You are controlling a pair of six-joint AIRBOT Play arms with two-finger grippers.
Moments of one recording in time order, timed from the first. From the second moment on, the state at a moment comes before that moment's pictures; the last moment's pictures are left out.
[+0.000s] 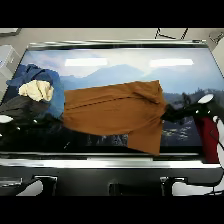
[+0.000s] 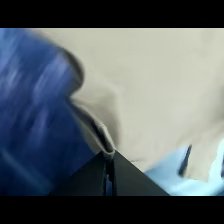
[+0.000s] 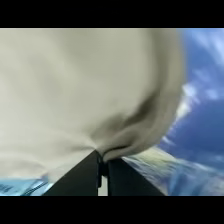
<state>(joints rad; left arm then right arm) 0.35 -1.17 0.75 0.63 -1.15 -1.12 -0.31 -1.53 1.18 -0.97 1.28 1.43</state>
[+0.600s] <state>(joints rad) 0.42 -0.80 1.83 0.70 -1.01 -1.18 -0.30 -0.98 2.06 -1.23 1.10 1.35</state>
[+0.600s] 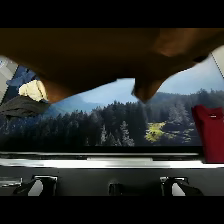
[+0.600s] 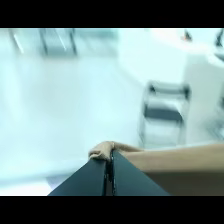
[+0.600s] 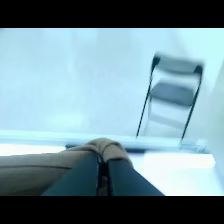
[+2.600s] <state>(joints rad) 0.12 -1.75 1.53 0.89 -0.78 -1.28 -0.11 -1.75 1.50 -1.19 0.70 1.71</state>
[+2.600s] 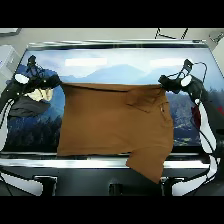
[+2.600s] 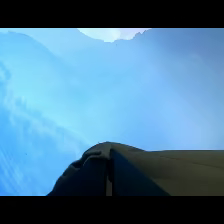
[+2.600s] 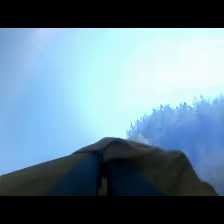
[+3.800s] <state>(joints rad) 0.23 -1.65 1.27 0.98 -1.51 -1.28 -0.24 -1.58 1.30 -1.26 1.48 1.66</state>
